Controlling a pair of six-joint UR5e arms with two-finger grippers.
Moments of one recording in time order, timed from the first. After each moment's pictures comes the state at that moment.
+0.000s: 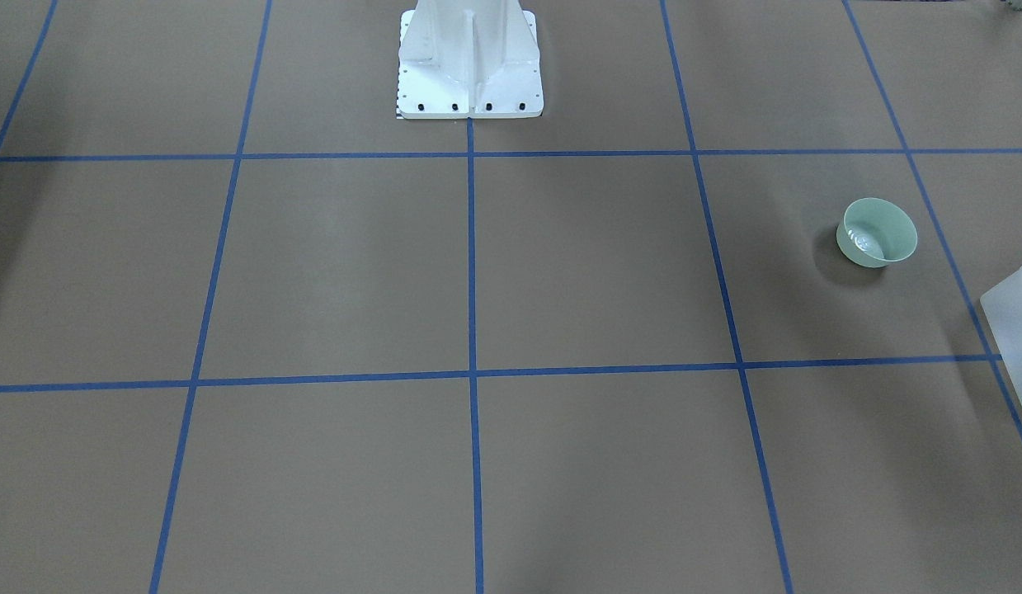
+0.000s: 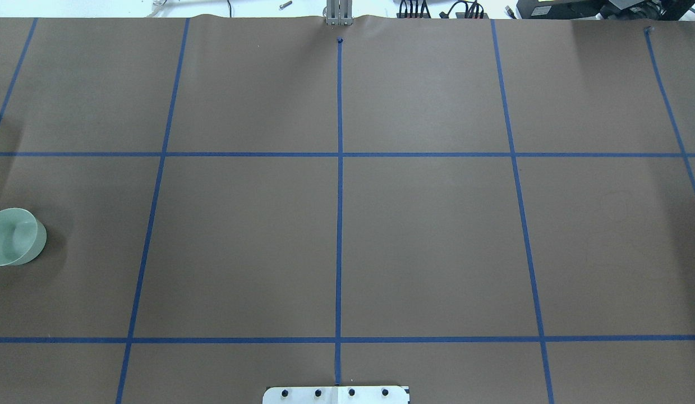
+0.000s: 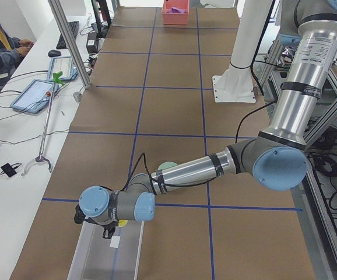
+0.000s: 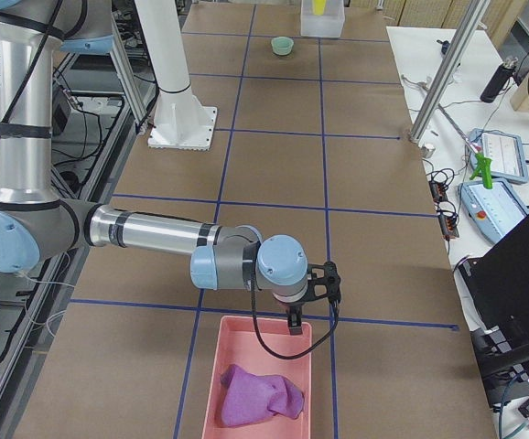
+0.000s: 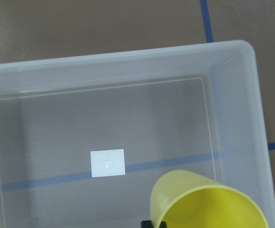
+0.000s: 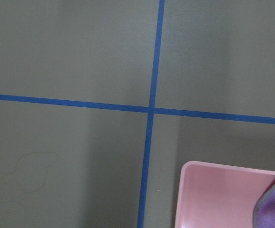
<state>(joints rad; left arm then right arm) -1.60 -1.85 -0.94 -1.97 -2.41 0.10 1.65 -1.67 1.65 -1.40 2.46 -0.03</state>
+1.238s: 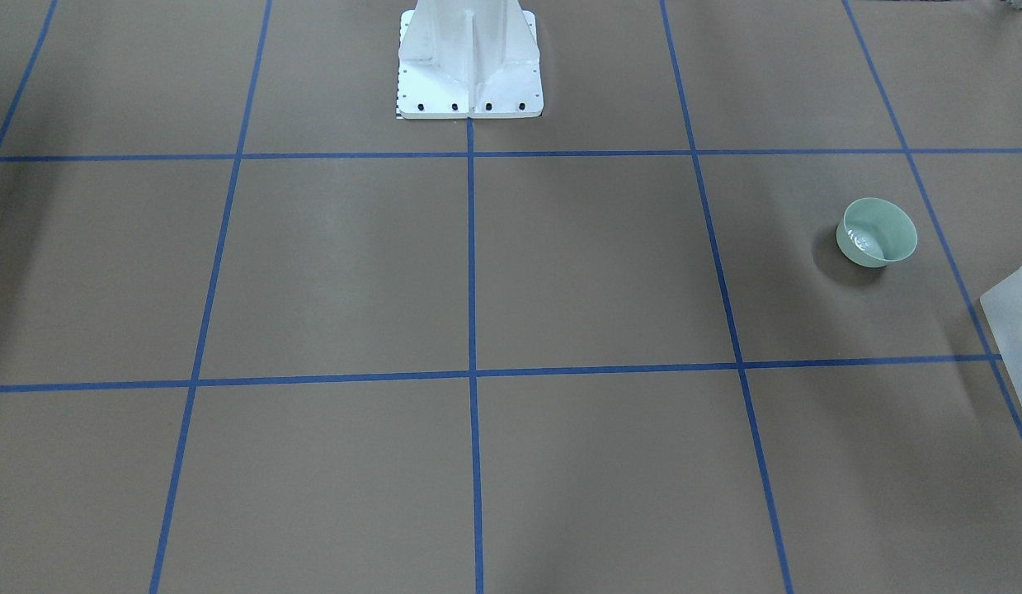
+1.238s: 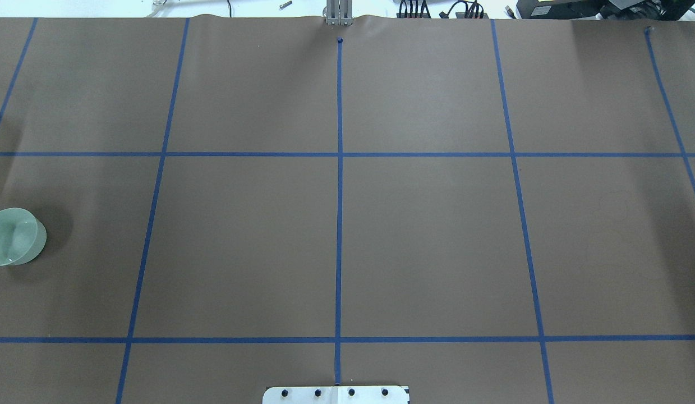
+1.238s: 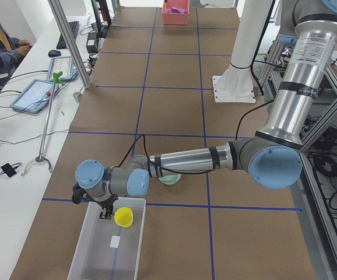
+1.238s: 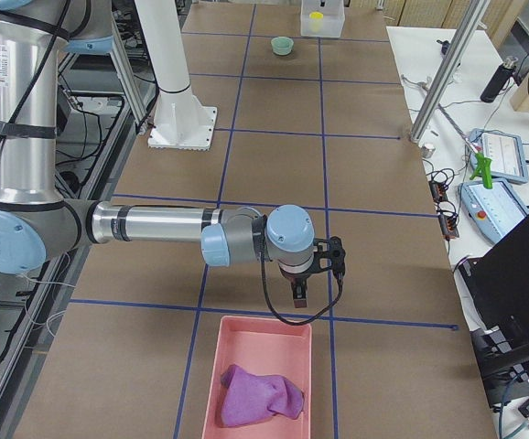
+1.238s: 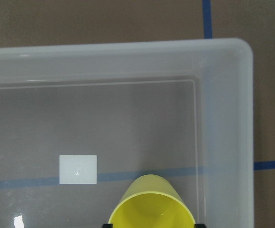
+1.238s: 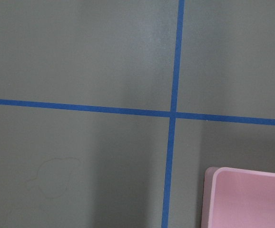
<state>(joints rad) -1.57 -1.83 -1.23 -1.70 -2.39 0.02 1.61 -1.67 1.70 -1.41 2.46 0.03</state>
